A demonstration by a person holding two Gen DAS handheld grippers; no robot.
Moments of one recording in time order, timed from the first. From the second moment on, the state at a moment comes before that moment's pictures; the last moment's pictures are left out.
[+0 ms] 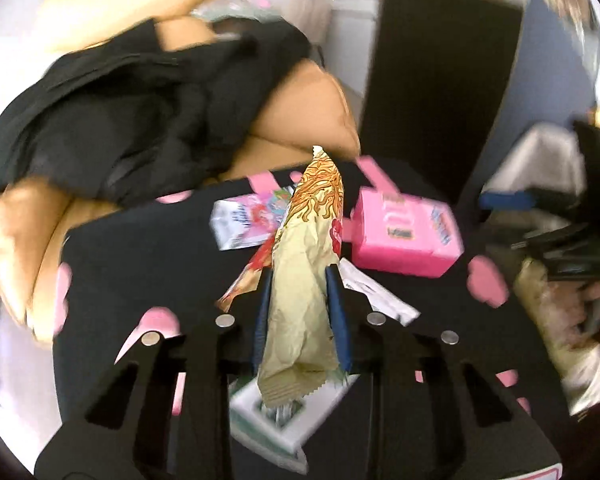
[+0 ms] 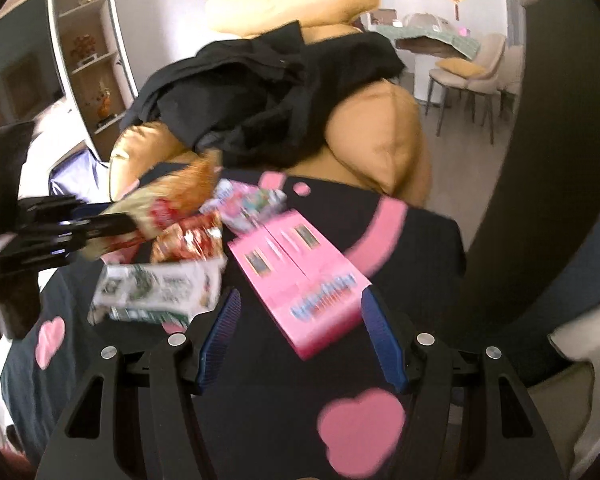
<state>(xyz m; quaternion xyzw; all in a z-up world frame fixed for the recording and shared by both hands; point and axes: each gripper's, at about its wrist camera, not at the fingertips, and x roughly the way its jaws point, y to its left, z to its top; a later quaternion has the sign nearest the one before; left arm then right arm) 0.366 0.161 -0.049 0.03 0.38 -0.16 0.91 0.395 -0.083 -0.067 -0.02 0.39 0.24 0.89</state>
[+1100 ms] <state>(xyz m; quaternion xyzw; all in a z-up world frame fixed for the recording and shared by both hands) 0.293 0.295 -0.086 -0.18 0.35 -0.07 0.92 0.530 0.083 -0.128 -0.09 0.50 0.19 0.84</state>
